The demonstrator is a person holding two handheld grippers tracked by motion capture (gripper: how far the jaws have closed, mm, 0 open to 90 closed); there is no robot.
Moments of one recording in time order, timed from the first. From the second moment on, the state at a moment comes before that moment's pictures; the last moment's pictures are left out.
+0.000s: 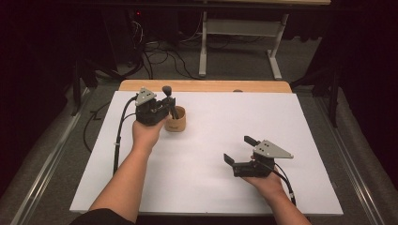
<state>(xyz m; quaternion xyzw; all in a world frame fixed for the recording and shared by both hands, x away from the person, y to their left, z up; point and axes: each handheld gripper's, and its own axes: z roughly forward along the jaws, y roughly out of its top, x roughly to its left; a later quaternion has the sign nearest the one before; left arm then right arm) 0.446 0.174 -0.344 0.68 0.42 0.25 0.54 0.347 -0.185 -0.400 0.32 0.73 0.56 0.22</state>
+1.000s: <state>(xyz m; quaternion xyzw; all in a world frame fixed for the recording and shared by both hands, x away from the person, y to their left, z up) 0.452 0.161 -0.358 0.71 0.42 0.25 0.50 0.346 -0.182 -0.401 0.31 0.74 0.56 0.22</state>
